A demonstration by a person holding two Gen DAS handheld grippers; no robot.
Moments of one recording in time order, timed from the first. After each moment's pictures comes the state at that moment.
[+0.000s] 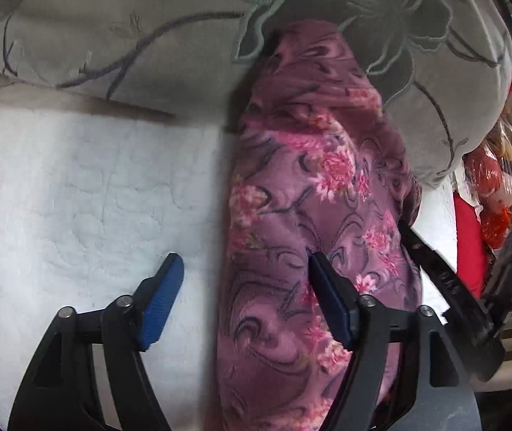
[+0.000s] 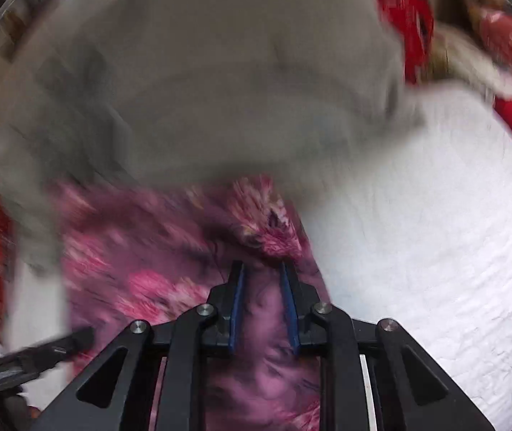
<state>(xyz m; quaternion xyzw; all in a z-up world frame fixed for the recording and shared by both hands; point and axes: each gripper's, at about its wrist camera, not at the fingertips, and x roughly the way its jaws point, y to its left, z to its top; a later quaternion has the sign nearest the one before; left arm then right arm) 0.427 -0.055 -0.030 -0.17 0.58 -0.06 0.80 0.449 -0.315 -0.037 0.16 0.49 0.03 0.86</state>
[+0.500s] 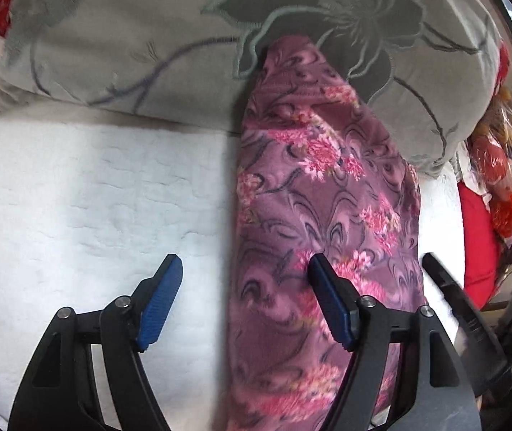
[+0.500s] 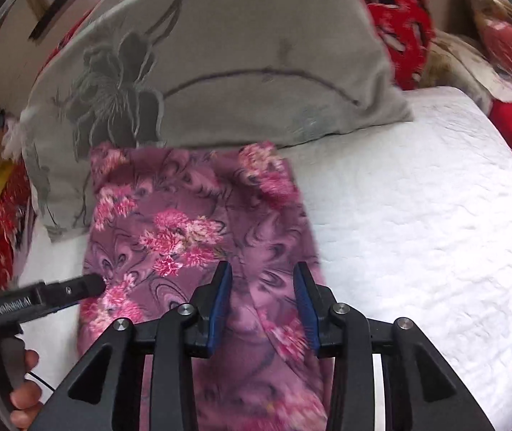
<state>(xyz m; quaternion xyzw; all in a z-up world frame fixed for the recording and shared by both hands) 0.403 -0.057 0.004 -0.14 0.58 -0.04 0.81 0.396 -0.331 -0.002 0.15 0.48 0.07 0.86</state>
